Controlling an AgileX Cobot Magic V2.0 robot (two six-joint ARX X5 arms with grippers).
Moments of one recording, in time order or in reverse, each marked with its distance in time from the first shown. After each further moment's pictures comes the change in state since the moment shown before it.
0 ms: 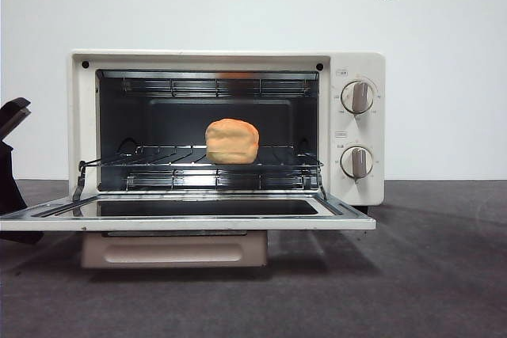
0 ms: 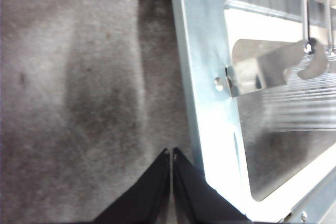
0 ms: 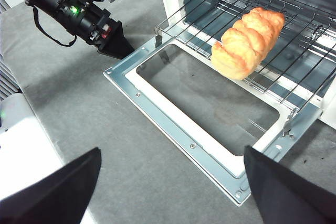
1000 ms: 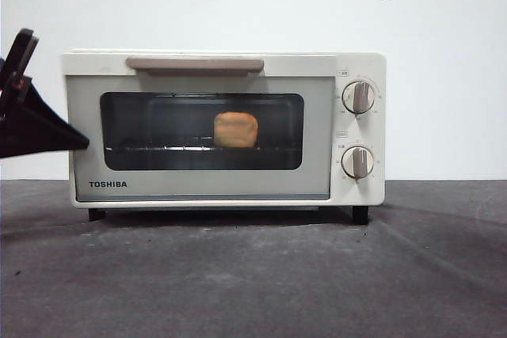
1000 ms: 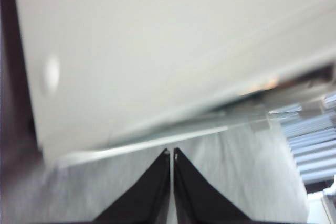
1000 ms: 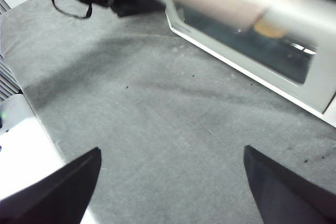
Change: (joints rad) left arm 0.053 0.004 -0.004 0.568 0.185 -0.339; right arm 0.000 0.000 0.000 0.000 0.000 0.008
